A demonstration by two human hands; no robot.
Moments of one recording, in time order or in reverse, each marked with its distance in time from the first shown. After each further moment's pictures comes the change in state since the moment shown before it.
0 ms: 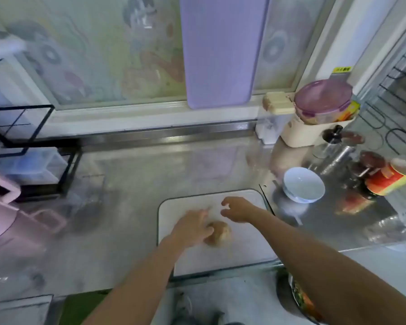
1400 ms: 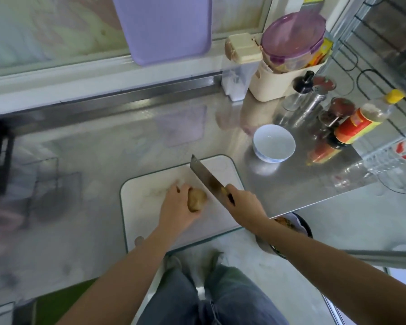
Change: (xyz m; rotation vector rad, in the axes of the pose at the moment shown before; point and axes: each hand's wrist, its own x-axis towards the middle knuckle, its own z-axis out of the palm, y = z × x) left_hand 0.032 0.017 0.059 0.134 0.234 0.002; right_hand -0.059 0.078 0.045 0.117 0.338 0.062
